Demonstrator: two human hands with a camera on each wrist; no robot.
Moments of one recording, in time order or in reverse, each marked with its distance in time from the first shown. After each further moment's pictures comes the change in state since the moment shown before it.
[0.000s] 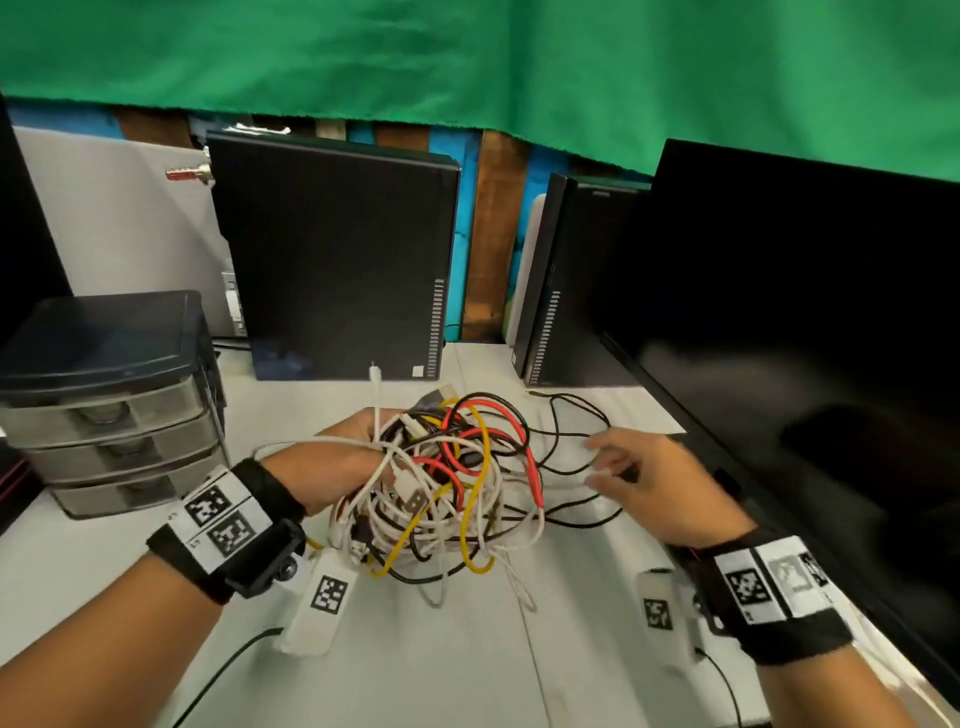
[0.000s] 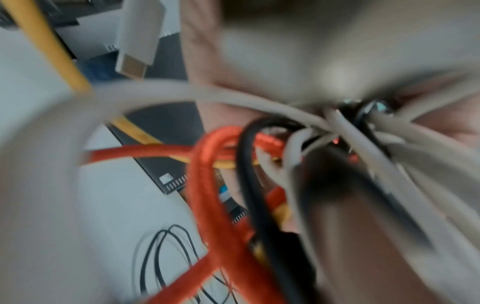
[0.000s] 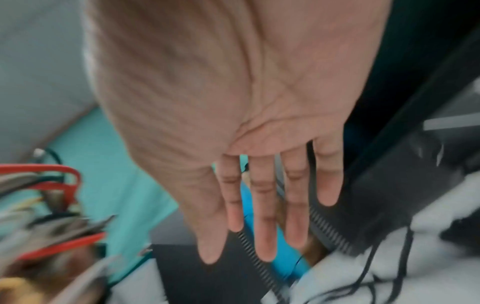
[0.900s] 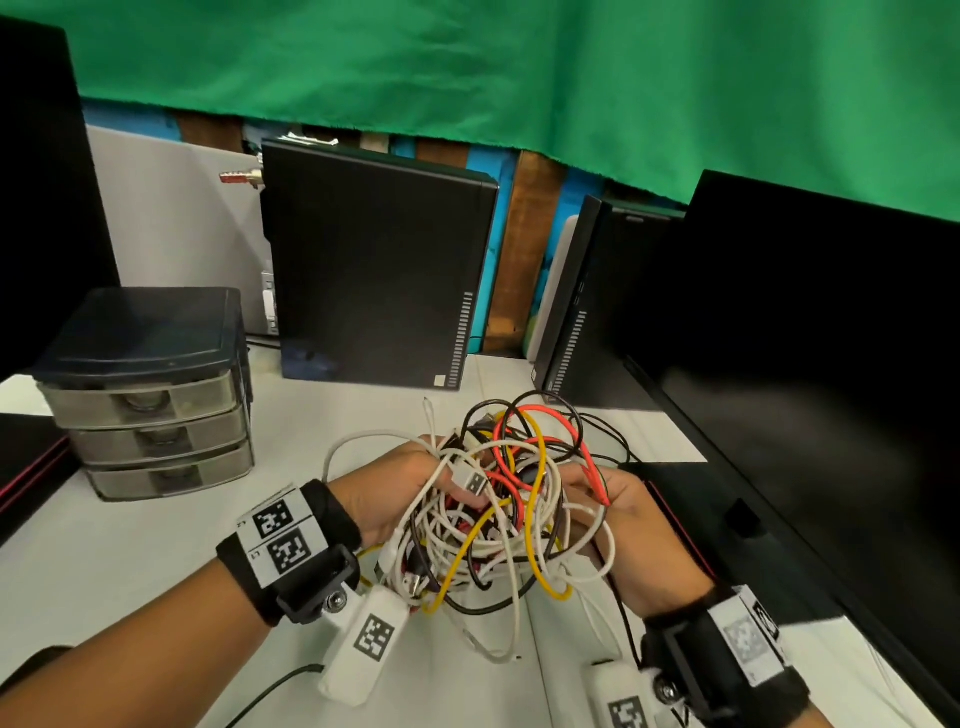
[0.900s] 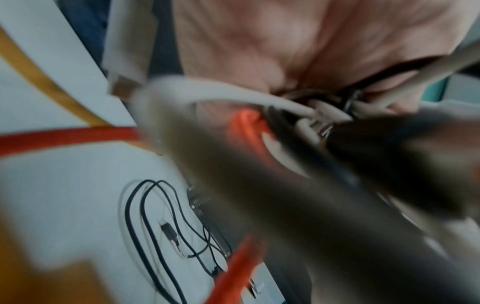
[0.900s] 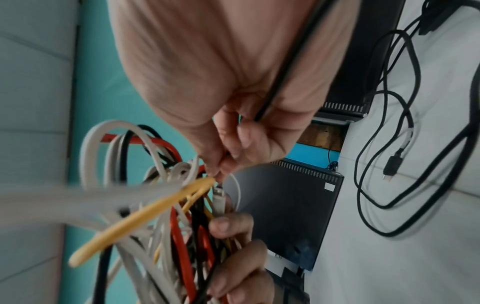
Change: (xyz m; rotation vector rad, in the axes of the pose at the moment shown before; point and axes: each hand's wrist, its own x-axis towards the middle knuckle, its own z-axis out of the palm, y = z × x) left_hand 0.003 -0.008 0.027 -0.225 0.042 -0.252; right_hand -0.015 -0.065 0.042 1.062 -0.106 -0.030
